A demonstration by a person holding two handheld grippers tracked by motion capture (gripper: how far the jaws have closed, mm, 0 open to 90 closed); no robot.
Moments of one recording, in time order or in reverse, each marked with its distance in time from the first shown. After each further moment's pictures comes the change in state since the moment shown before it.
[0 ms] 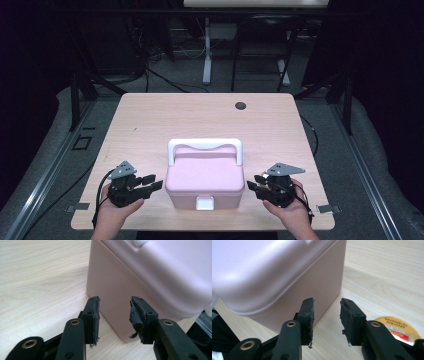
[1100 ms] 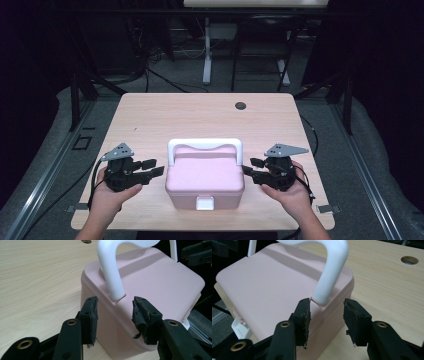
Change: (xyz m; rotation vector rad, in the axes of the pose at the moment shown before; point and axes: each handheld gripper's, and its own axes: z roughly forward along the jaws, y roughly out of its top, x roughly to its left) left arm -0.009 0.051 -0.015 -0.030 -0.056 0.040; right arm 0.005 0.056 -0.017 -0.065 0.073 -0.037
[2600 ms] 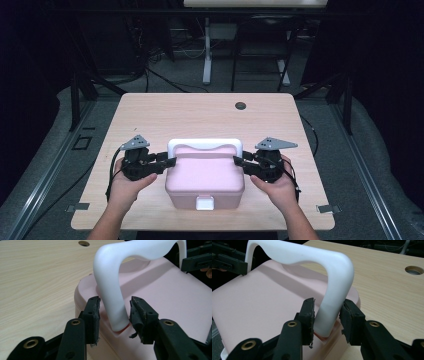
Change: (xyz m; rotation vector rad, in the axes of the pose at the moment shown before) left arm 0.003 0.013 0.036 -0.015 -0.015 -0.011; right arm 0.001 0.010 0.028 -0.074 0.004 0.032
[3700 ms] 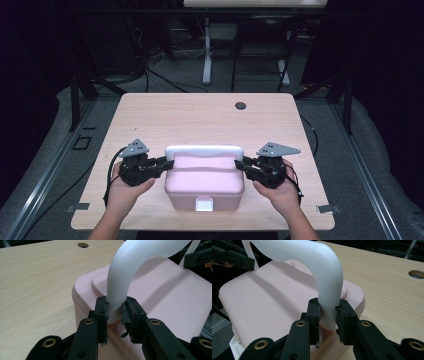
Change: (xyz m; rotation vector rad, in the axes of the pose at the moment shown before) left arm -0.012 -0.004 -0.009 0.005 0.028 0.052; right arm 0.008 -0.006 -0.011 -0.010 0.025 -0.048
